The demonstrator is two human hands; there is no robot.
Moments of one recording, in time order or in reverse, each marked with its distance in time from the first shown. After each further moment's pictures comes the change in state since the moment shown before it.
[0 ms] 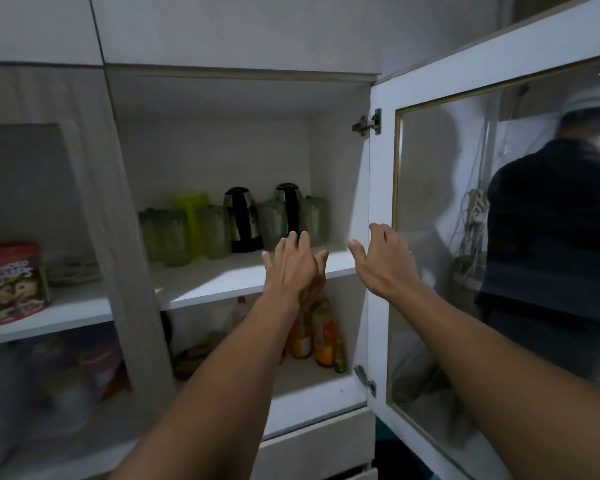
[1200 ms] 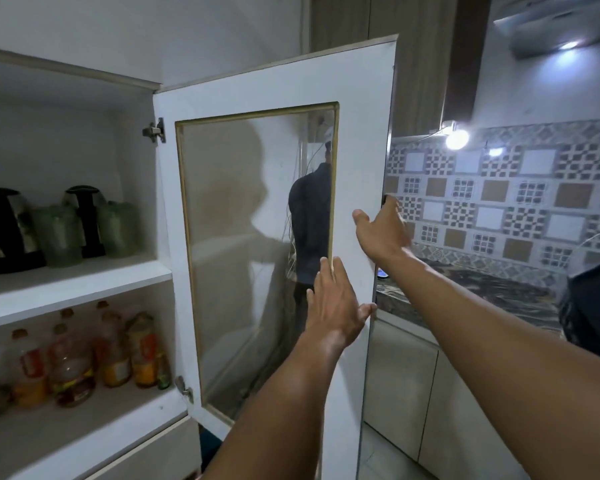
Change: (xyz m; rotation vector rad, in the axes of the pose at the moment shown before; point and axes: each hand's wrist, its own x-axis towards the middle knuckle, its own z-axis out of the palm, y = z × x) left_hand -0.117 0.381 0.127 -0.410 -0.255 0.380; right_hand -0.078 0.218 -0.284 0.158 0.399 0.503
